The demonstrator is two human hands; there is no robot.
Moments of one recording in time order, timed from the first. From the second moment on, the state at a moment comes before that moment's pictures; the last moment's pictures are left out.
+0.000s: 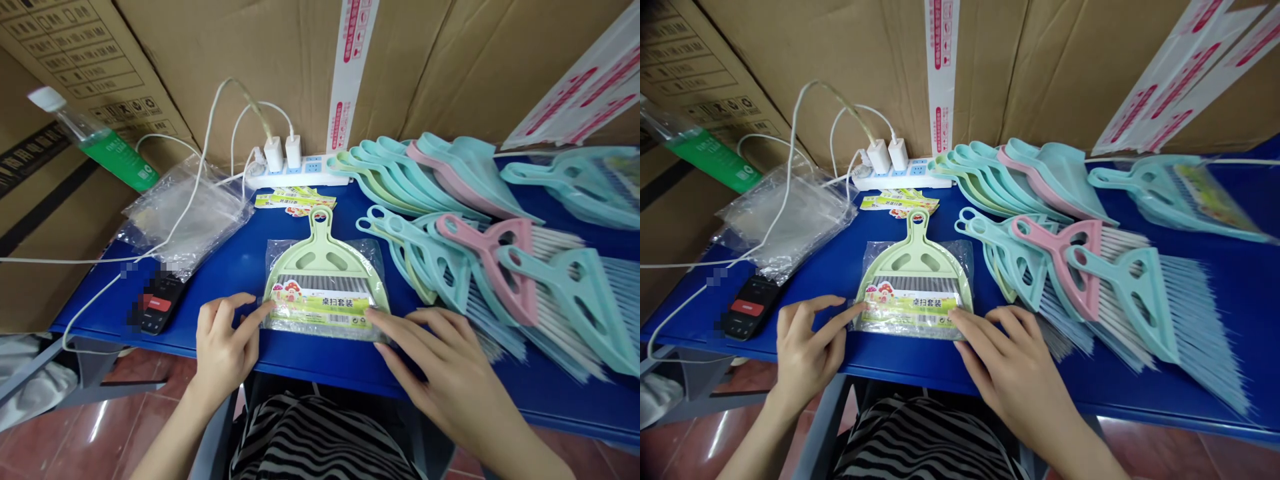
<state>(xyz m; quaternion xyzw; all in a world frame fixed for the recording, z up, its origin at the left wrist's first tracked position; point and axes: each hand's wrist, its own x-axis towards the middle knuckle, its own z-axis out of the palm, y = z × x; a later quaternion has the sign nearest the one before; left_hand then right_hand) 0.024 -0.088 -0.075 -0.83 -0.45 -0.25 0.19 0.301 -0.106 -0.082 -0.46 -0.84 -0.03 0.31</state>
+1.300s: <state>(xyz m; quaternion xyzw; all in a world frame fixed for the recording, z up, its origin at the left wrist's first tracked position) 0.068 -0.092 -0.075 -0.91 -0.37 -0.18 0.08 0.272 -0.104 -0.093 -0.44 -0.85 -0.01 0.27</state>
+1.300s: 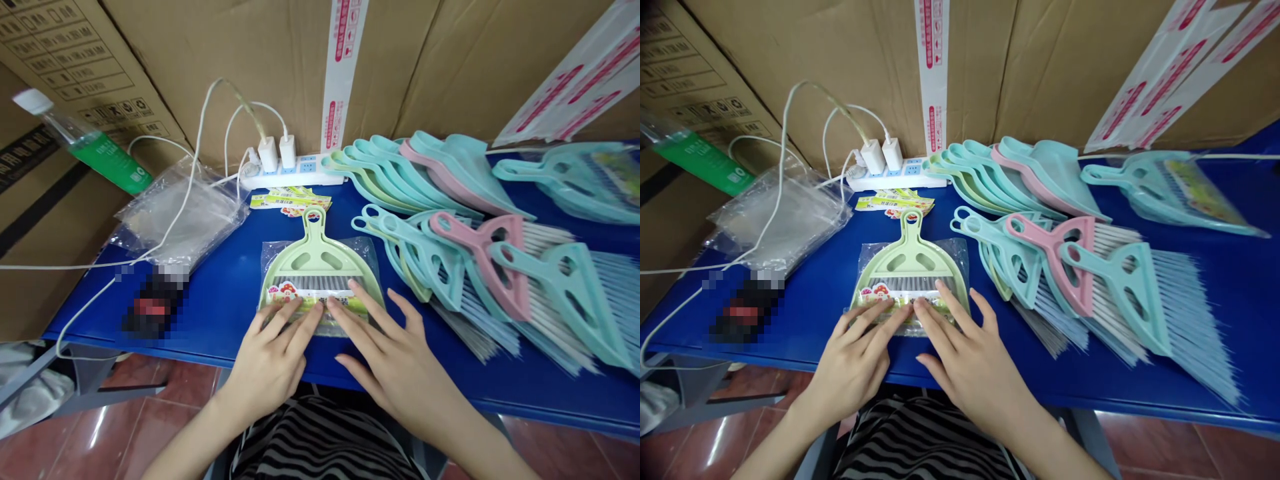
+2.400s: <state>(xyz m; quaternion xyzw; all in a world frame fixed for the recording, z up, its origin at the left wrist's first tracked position) 0.024 -0.087 -0.055 -0.90 -0.33 -0.13 0.23 0.307 -0.110 -0.089 -0.44 -0.85 -0.16 0.24</state>
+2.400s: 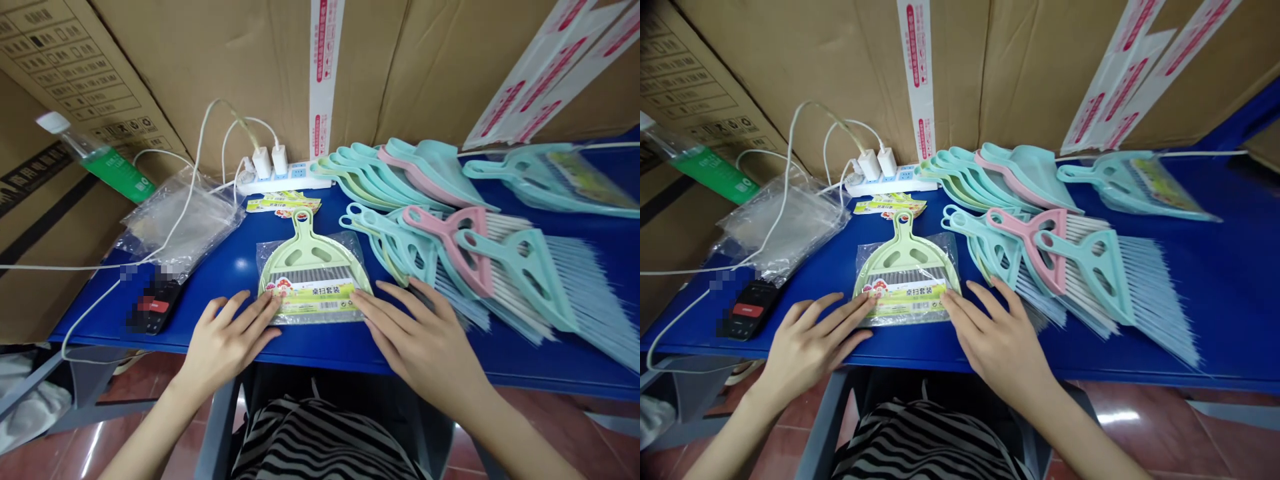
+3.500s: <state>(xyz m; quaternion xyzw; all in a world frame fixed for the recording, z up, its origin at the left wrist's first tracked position) 0.021 -0.092 -0.074 -0.85 -0.41 -0.32 -0.05 0.305 -0.118 -0.090 -0.49 -0.77 -0.02 0.40</state>
